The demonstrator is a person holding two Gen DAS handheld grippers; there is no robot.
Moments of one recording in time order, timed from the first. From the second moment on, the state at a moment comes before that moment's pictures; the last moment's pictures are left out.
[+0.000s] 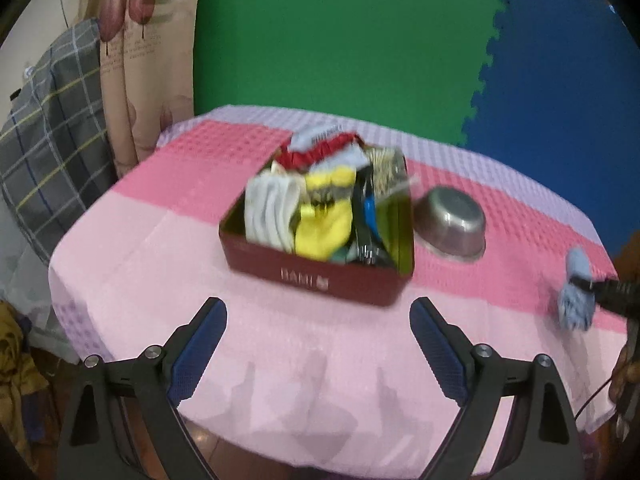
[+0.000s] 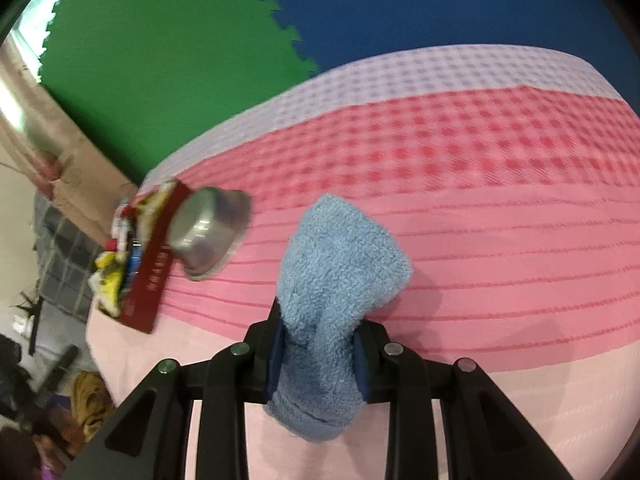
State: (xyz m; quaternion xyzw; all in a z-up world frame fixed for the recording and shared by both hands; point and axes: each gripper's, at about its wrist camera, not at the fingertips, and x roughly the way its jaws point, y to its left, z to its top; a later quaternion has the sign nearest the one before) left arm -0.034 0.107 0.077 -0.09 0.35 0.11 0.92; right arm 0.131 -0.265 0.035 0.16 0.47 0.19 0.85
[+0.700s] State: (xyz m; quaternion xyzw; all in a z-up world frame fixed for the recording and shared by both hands) left arm -0.033 0.140 0.046 -0.12 0.40 0.15 0.90; right arm 0.178 0.000 0.095 0.01 0.44 0.38 0.81
